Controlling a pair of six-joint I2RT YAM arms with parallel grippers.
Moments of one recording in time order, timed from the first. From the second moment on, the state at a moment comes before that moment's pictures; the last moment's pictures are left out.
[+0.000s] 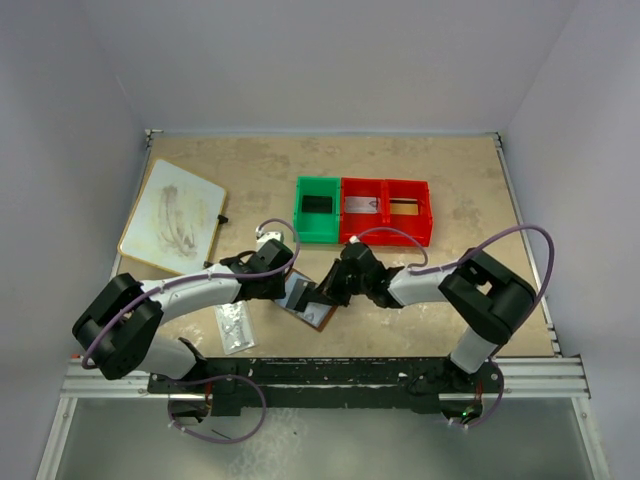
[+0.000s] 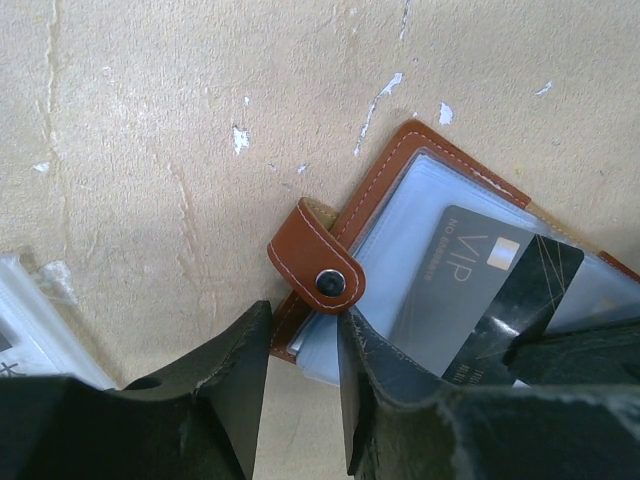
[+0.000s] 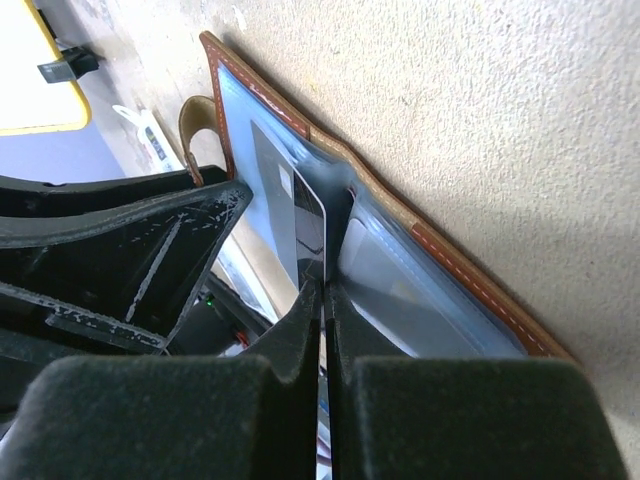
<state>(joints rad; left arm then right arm) -0.76 1.40 0.67 -0.35 -0.26 -0.70 0.83 1.68 0.63 0.31 -0.25 1.32</state>
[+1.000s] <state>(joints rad) -0.76 1.33 0.67 -0.21 -0.05 -0.76 0.81 1.67 0.61 0.29 -0.26 1.31</state>
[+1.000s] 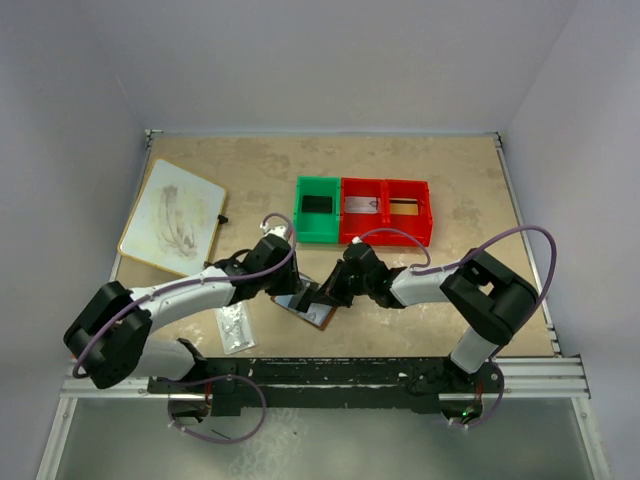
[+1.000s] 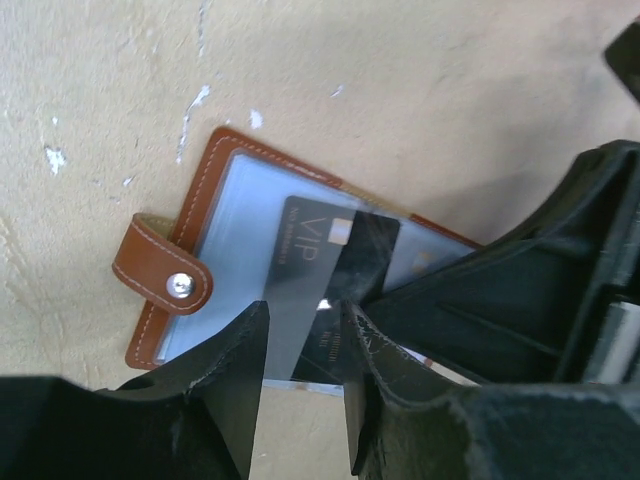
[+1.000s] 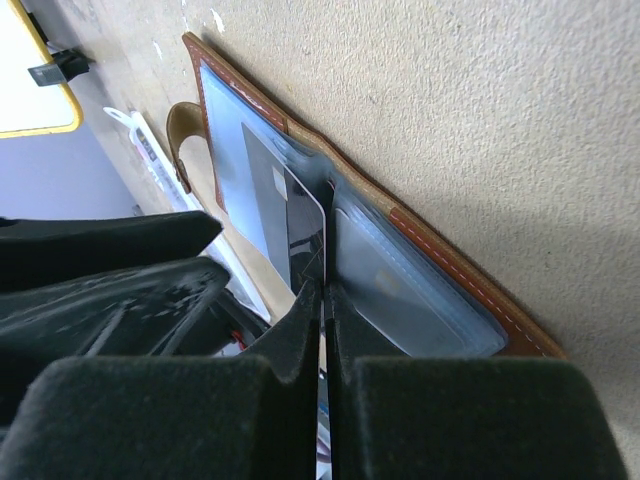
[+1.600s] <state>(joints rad) -0.76 1.41 0.64 -0.22 -0.13 -0.78 0.81 1.67 0.64 0.25 -0.26 1.28</state>
